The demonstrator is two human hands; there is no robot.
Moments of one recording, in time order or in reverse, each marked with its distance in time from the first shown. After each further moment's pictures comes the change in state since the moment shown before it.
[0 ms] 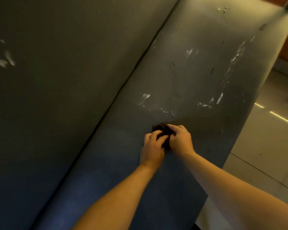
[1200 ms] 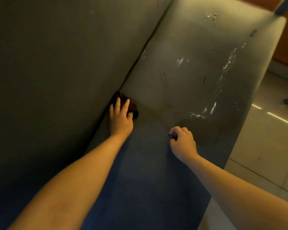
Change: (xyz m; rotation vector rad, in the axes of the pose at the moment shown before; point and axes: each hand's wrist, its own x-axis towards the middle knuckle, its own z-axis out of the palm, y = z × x) left_hand 0.145 -0.060 -0.078 0.123 0.112 -0.256; right_hand 0.038 0.005 -0.033 -0.196 -0.058 0.033
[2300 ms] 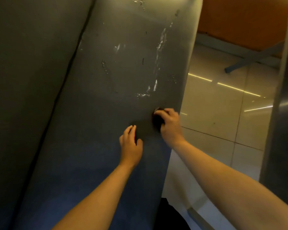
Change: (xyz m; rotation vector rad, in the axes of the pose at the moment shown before) left_hand -0.193 0.124 0.087 -0.210 -0.374 0.094; right_hand -0.050 0.117 -0.060 0.066 0.430 -0.195
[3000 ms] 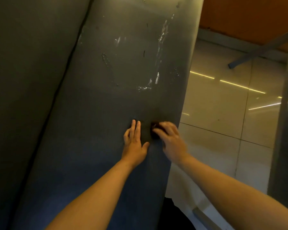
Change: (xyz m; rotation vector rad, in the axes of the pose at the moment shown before) left_hand -0.004 -0.030 0.019 0.165 -0.146 0.095; right_hand -0.067 0.045 0.034 -0.227 -0.082 -0.349
